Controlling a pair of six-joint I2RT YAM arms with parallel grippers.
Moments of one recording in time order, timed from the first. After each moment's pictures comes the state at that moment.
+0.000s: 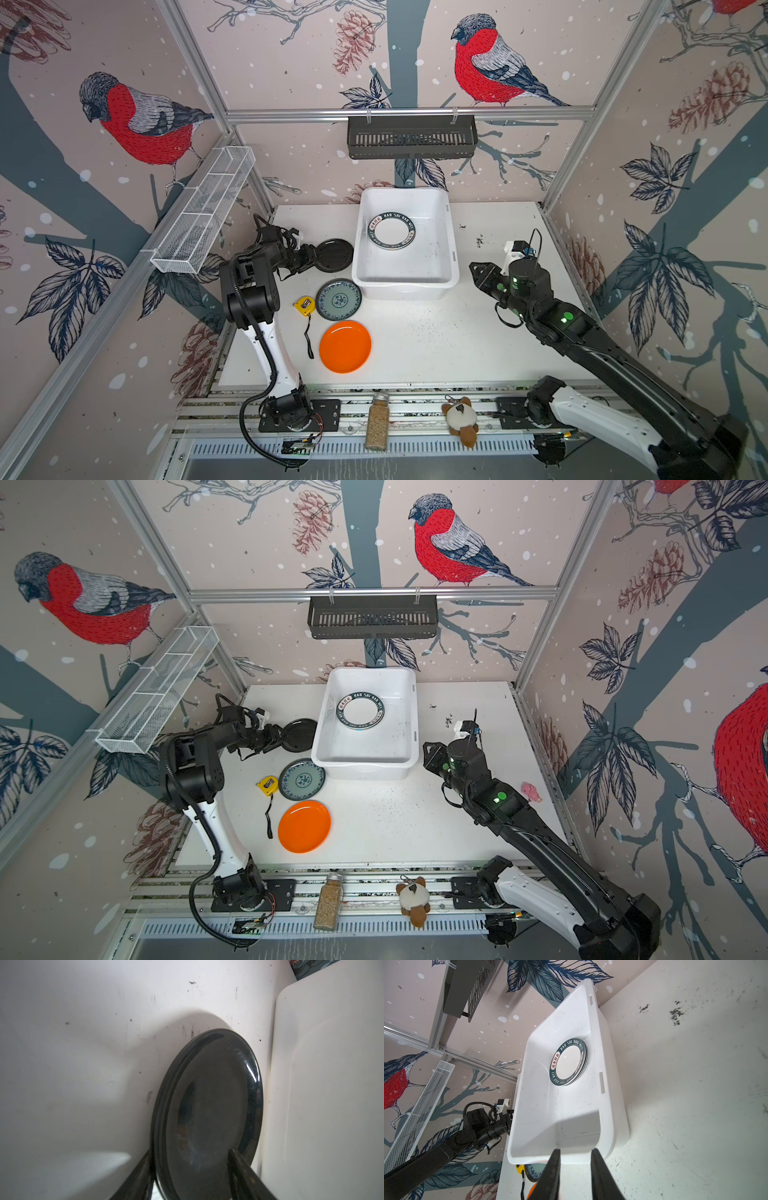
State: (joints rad) left arm 0.28 2.11 1.38 -0.41 0.73 -0.15; right arm 0.62 0.90 0.81 -0.33 0.15 0.92
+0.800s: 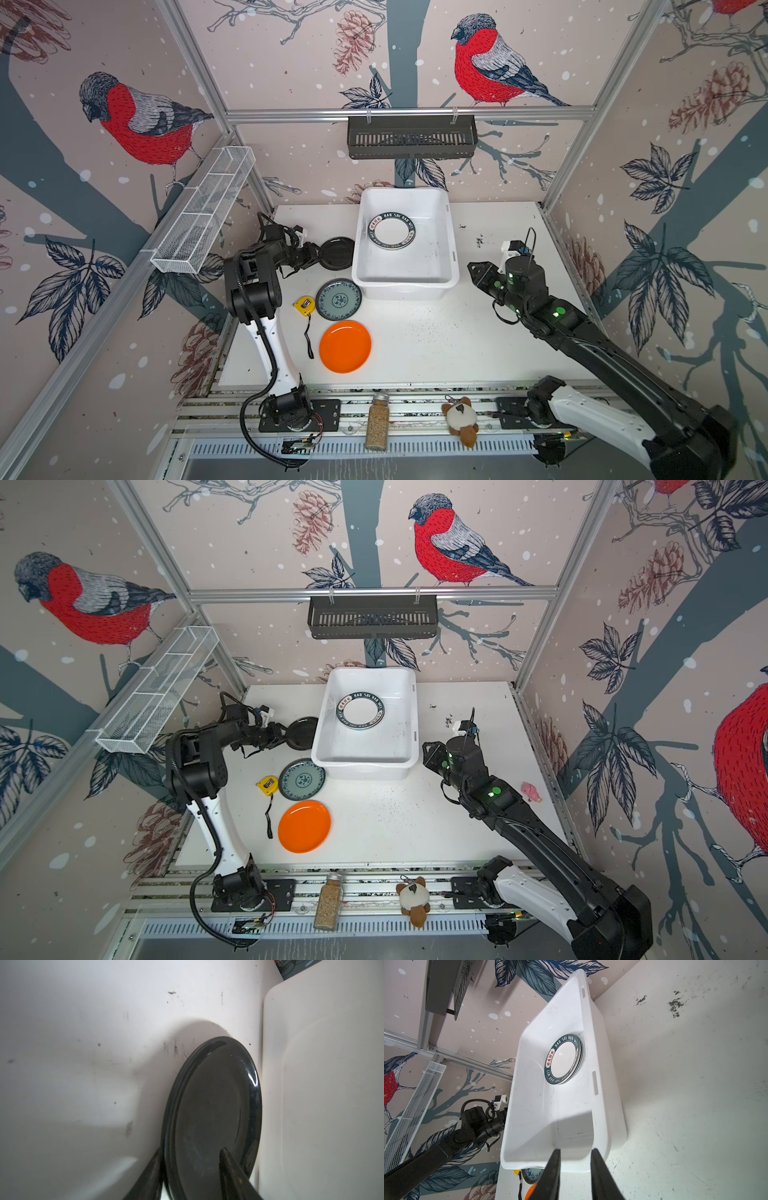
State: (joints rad) left arm 0.25 2.17 1.44 -0.39 0.78 -0.12; right arm 0.57 0.95 0.78 -0.28 0.08 0.92
